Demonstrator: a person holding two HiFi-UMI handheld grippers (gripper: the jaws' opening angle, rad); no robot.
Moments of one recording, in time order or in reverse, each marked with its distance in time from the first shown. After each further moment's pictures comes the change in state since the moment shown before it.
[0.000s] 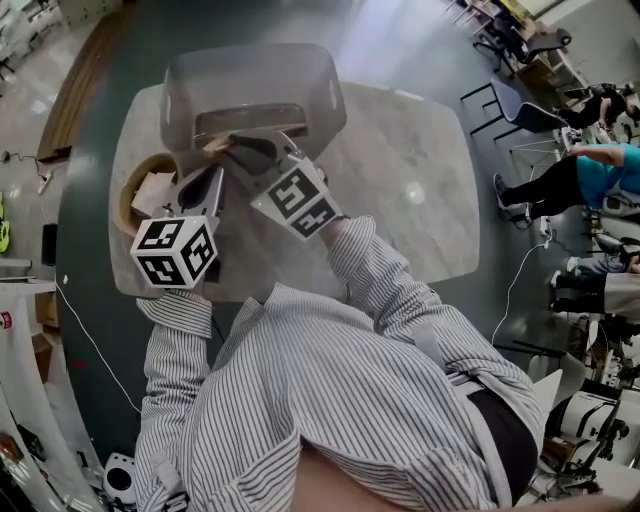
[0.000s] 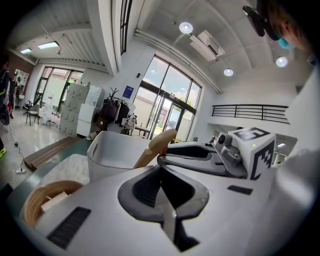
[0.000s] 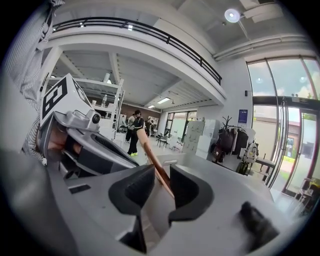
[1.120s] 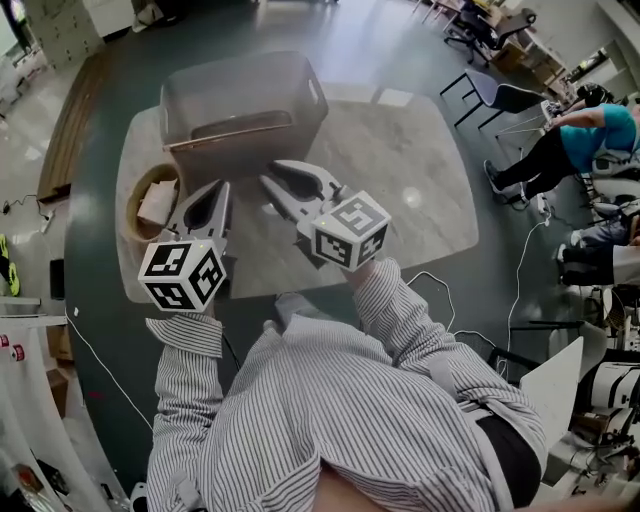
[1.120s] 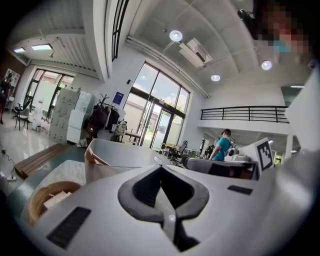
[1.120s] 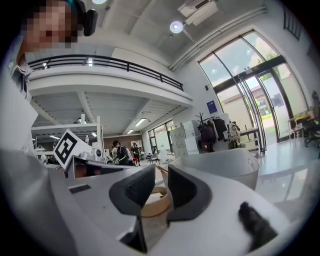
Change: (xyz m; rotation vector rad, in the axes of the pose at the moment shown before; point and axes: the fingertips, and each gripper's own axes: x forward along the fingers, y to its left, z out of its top) left arm -0.072 -0.046 -0.002 0.058 -0.065 -0.102; right arm -0.111 0.047 0.011 0.455 -0.203 -0.133
